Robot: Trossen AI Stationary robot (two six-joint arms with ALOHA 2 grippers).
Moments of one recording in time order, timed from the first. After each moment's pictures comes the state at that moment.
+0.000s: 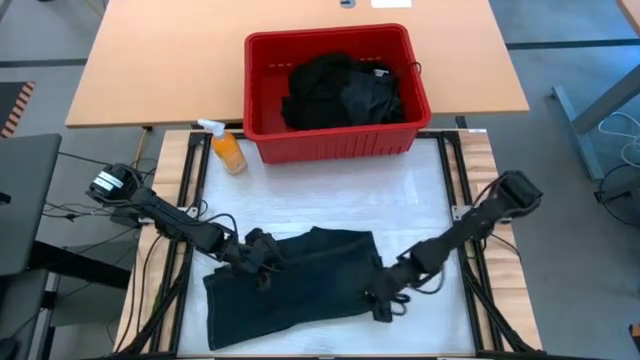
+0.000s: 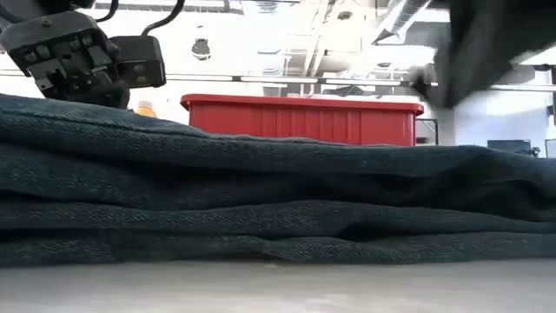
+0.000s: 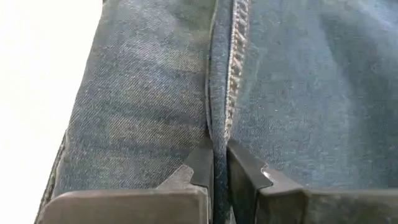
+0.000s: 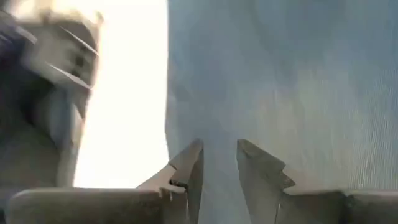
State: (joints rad) left arm -0.43 1.41 0.58 0.01 -0.25 -0.75; right arm 0.56 1.59 0.93 -0.13 0.13 0.53
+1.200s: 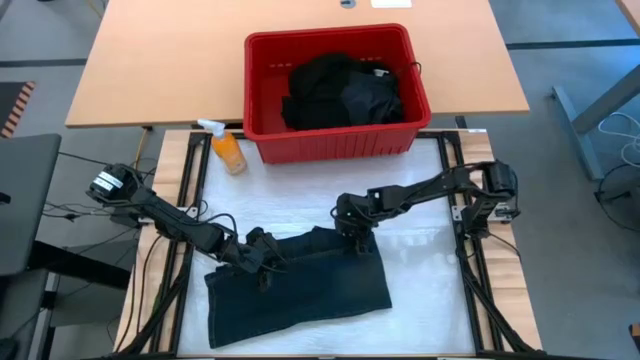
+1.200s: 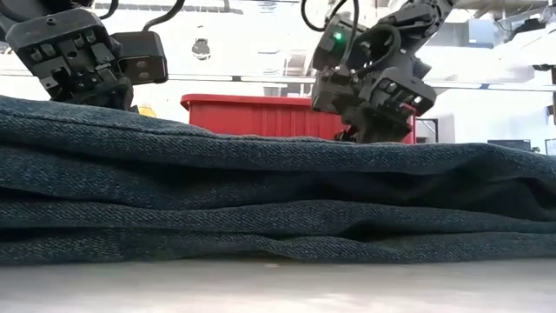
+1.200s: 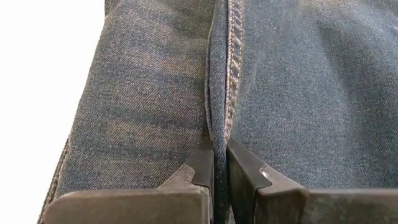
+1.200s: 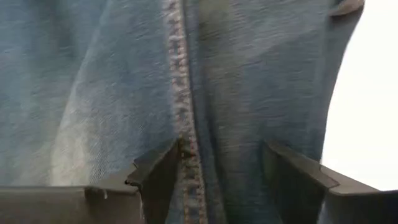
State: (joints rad) left arm -0.43 1.41 0.59 0.02 -0.27 -0.74; right arm -0.02 1.74 1.00 -0.31 -0.36 -0.05
